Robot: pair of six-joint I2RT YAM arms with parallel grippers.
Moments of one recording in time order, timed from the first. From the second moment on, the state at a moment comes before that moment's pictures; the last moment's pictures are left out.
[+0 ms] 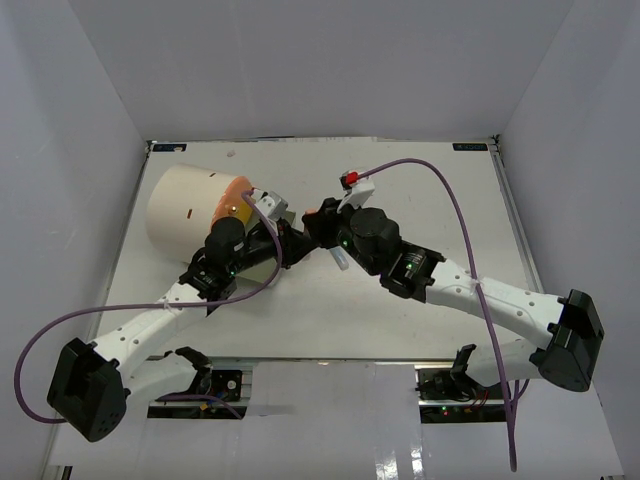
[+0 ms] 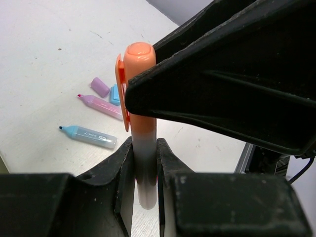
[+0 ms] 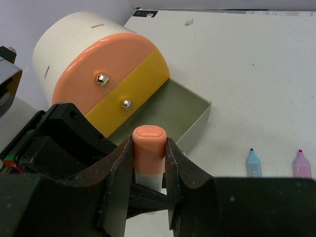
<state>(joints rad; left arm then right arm) -0.59 1.07 0.67 0.29 0.42 -0.29 1.05 1.29 1.06 0.08 0.39 0.44</state>
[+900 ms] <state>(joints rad) -0.58 1.02 0.60 0.37 0.43 -0.32 1.01 1.33 1.21 -0.09 0.34 0.39</state>
